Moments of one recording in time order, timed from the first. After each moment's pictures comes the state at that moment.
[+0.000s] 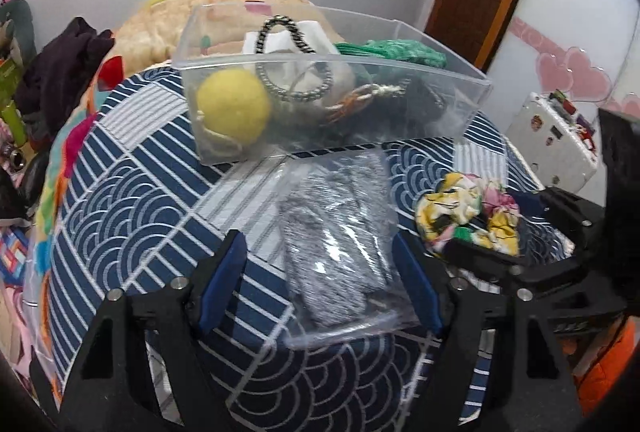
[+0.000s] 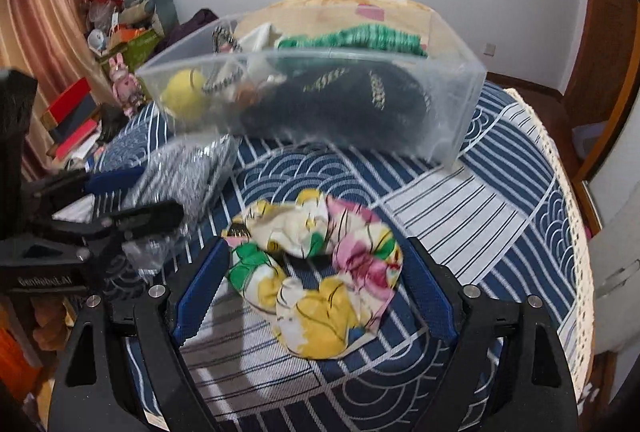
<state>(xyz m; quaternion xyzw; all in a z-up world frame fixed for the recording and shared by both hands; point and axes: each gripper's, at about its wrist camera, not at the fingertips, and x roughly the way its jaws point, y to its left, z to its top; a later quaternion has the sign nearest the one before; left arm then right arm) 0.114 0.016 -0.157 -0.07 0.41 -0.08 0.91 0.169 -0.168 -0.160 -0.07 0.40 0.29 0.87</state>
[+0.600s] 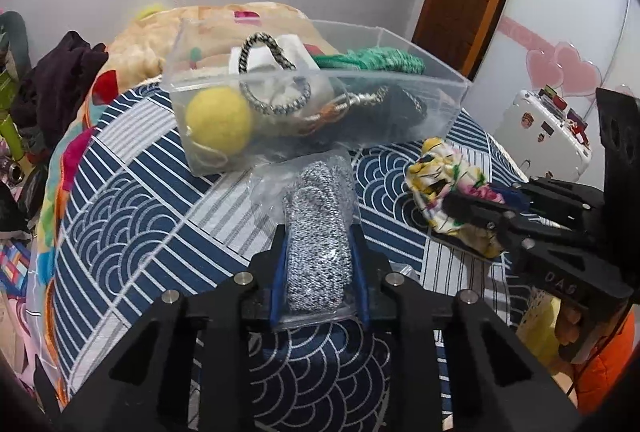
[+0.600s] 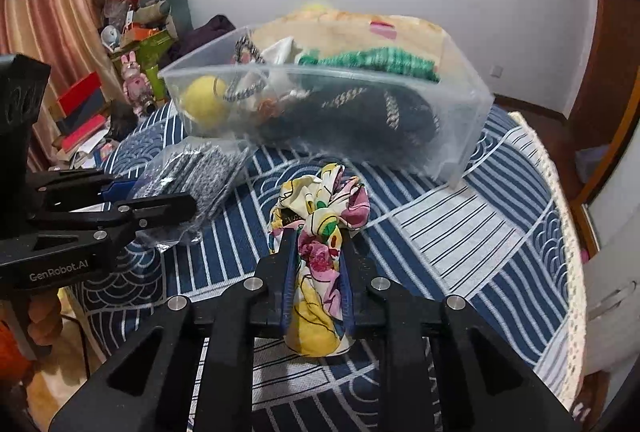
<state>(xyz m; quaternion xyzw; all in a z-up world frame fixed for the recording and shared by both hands) 0.106 0.011 -0.141 -0.06 0.40 -0.08 0.91 0.163 -0.171 -0.146 -0.08 0.36 0.30 0.88</state>
